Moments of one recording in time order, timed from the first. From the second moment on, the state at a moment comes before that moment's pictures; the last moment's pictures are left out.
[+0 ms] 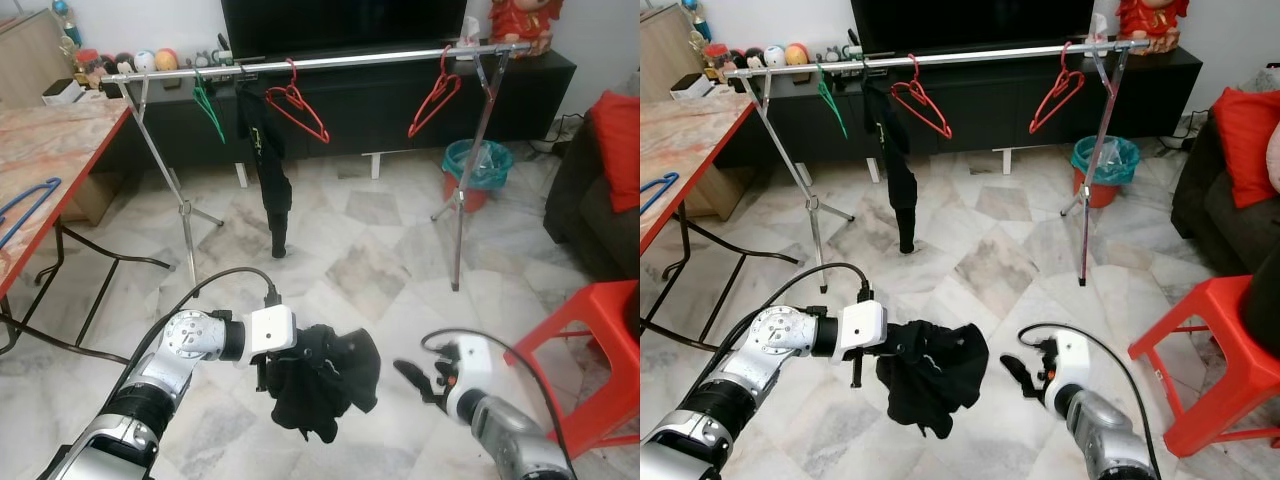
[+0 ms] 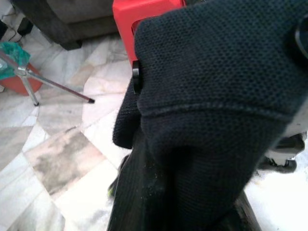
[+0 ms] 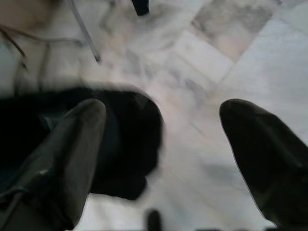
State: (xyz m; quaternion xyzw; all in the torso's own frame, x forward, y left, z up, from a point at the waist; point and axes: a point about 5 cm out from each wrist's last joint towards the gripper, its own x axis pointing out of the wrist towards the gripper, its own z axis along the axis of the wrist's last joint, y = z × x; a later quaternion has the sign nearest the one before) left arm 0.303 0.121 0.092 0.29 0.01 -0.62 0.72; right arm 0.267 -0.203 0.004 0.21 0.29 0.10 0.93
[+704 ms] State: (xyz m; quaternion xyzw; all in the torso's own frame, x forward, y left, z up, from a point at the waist) left arm 0.301 0.121 0.084 0.30 0.03 -0.61 0.73; right arm 0.242 -0.166 -0.008 0.45 0.34 0.13 0.82
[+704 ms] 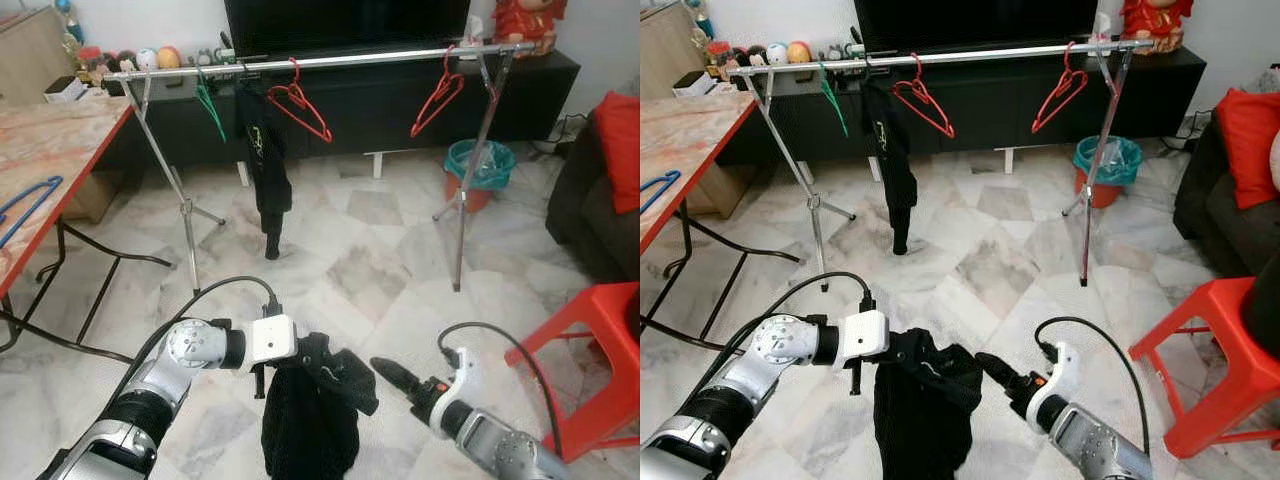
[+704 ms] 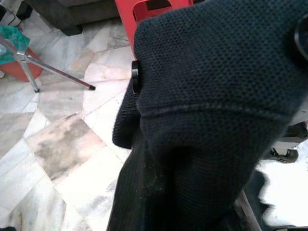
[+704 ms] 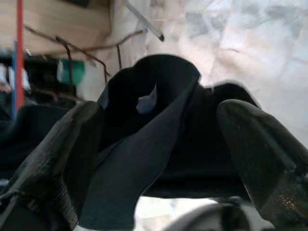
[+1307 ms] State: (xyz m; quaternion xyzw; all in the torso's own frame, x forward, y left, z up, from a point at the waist) left arm 0.304 0.117 0.085 0.30 0.02 -0.60 0.74; right arm 0.242 -0.176 -0.018 0.36 0.35 0.11 0.86
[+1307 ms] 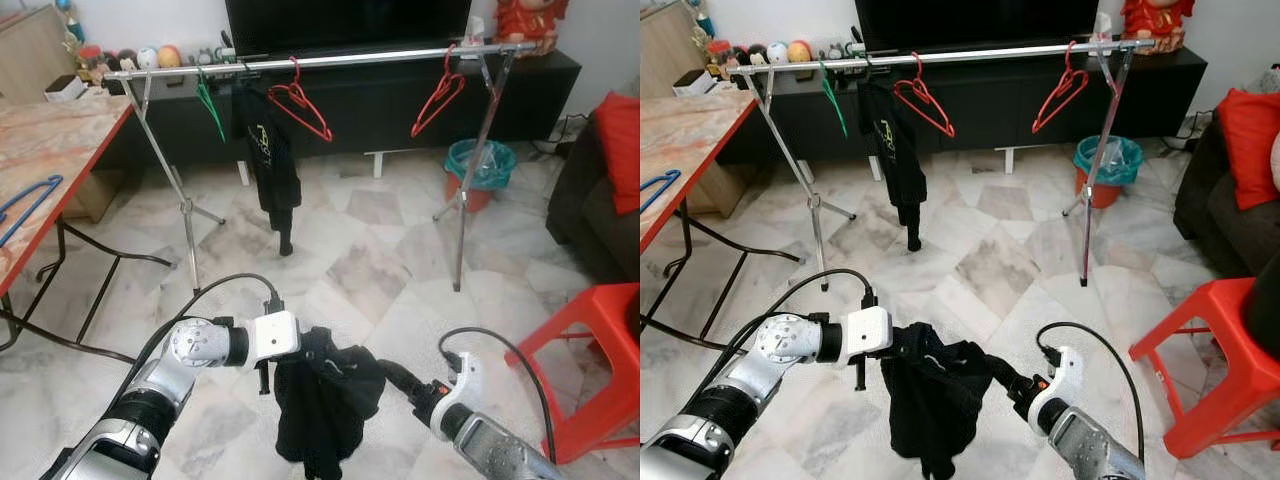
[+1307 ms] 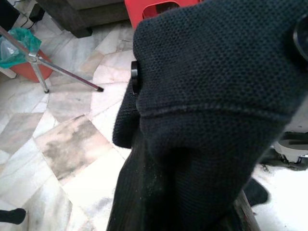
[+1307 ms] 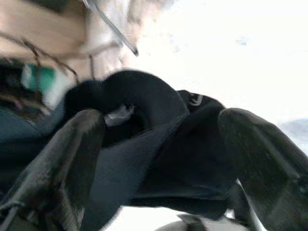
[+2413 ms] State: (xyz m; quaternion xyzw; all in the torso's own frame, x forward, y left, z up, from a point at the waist) left arm 0.305 0.113 0.086 0.29 0.04 -0.61 0.73; right arm 0.245 -0.155 -0.012 0.51 0.34 0.15 0.77
